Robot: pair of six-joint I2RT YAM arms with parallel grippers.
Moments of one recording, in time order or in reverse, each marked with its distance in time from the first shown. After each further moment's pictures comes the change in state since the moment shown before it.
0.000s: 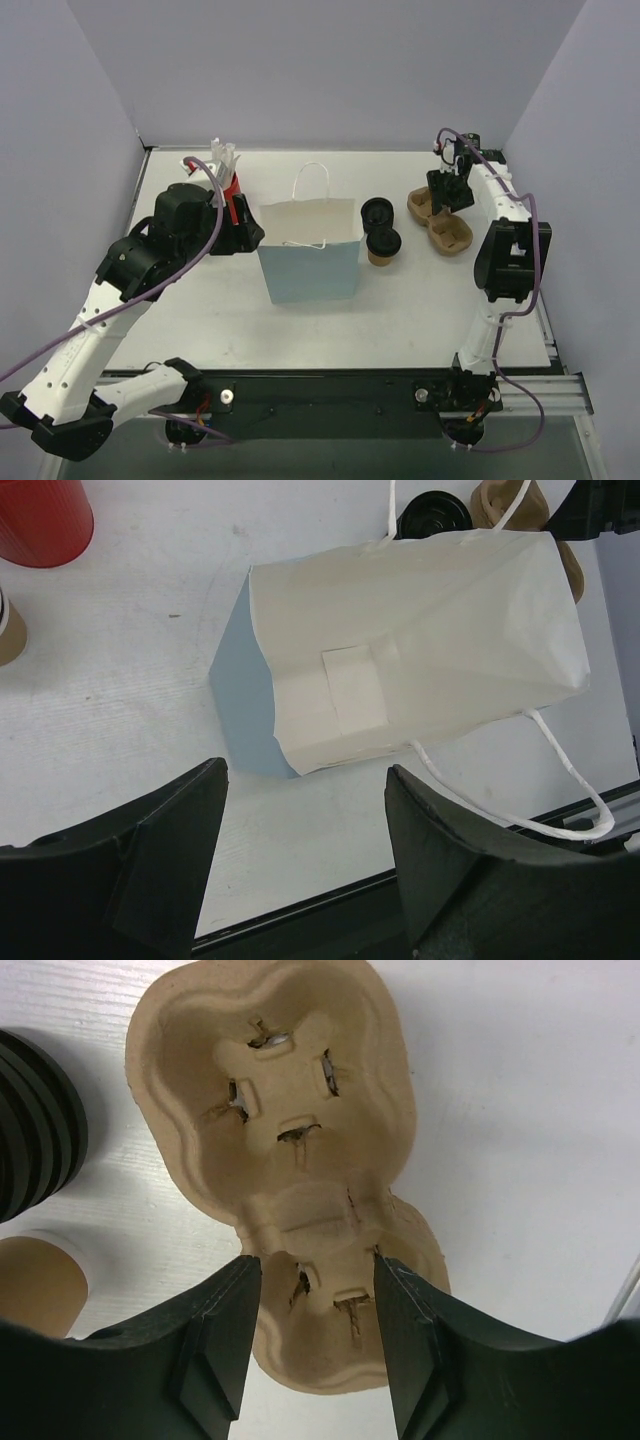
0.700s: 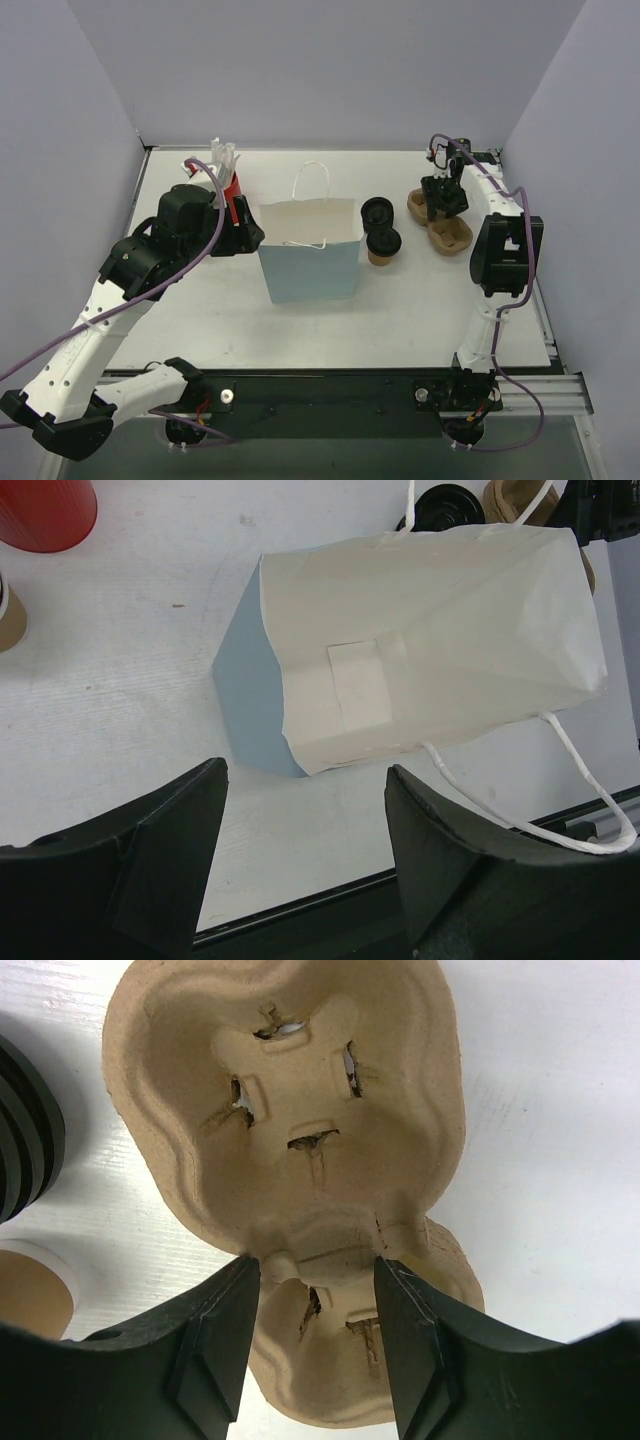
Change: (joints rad) left arm 0.000 0.000 -0.026 -0.001 -0.009 -0.019; right arm 0.026 0.074 0.003 -0.008 0.022 0.004
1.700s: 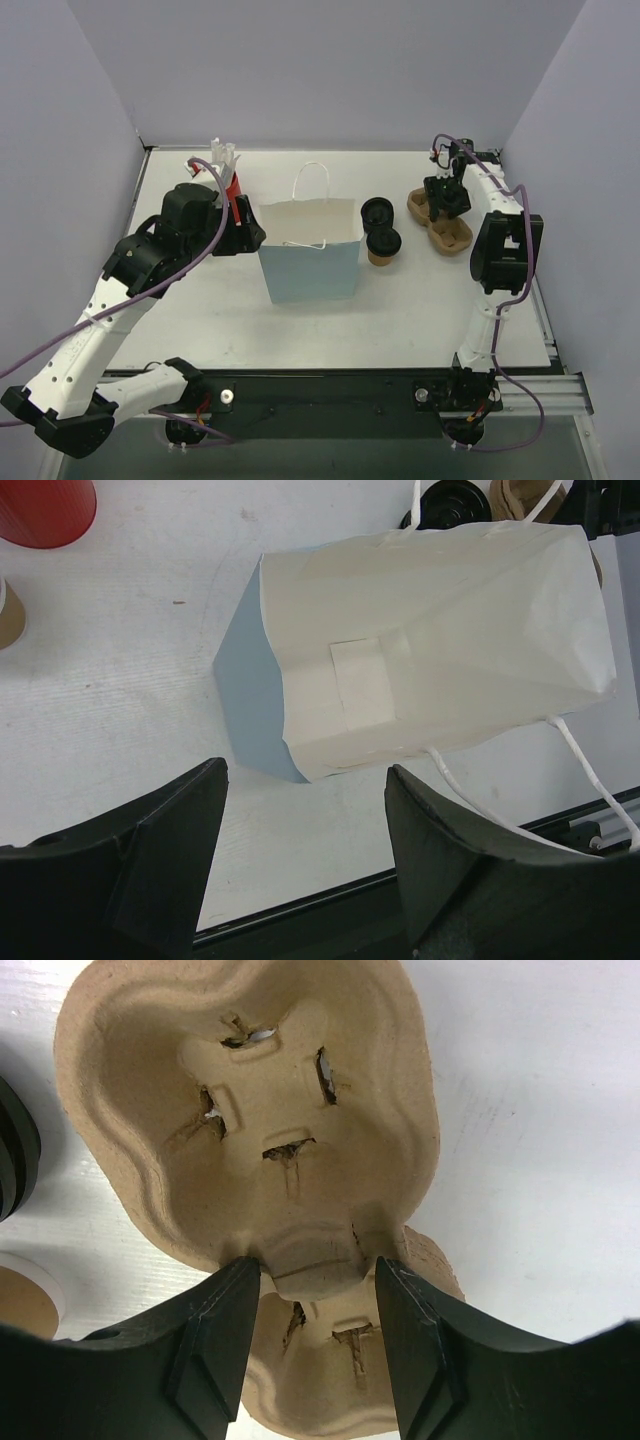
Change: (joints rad) left arm 0.000 0.015 0.000 0.002 0.000 0.000; right arm -0.020 0.035 0.030 -0.011 -0.003 0.000
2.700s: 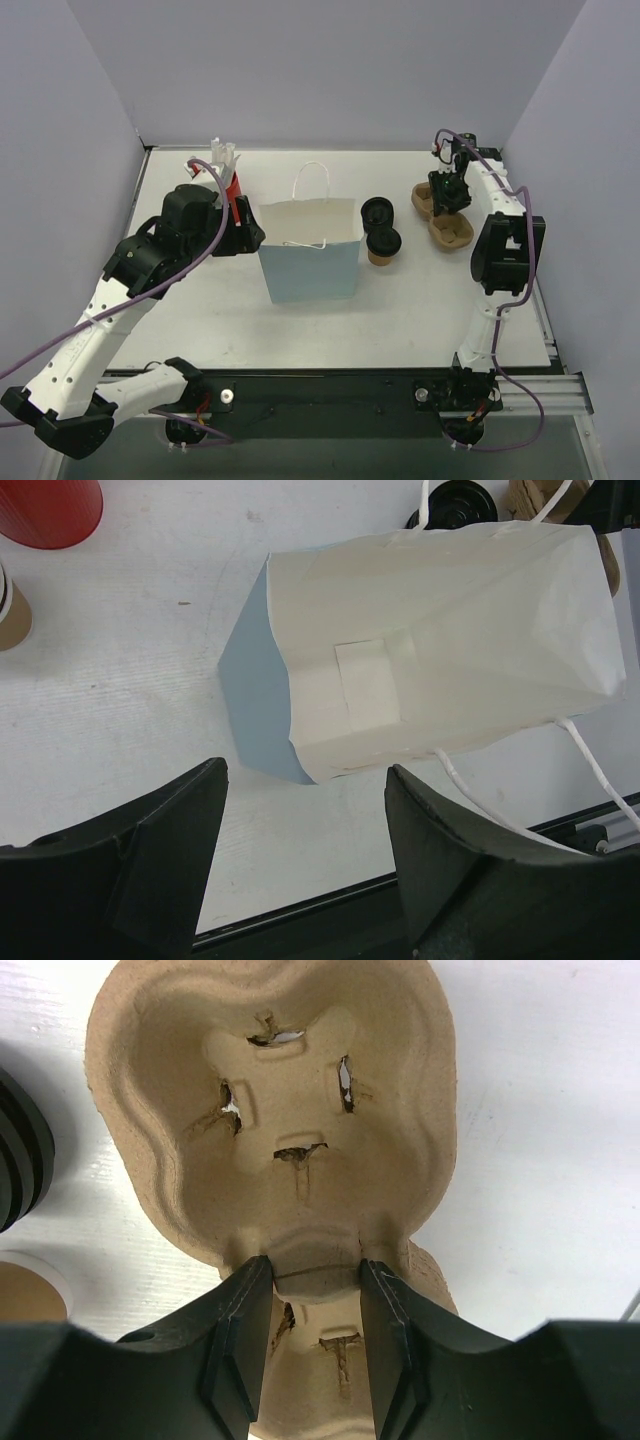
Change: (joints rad) left arm 0.000 -0.003 -0.010 0.007 -0.011 0.004; right arm 0.000 -0.006 0.039 -0.022 0.005 0.000
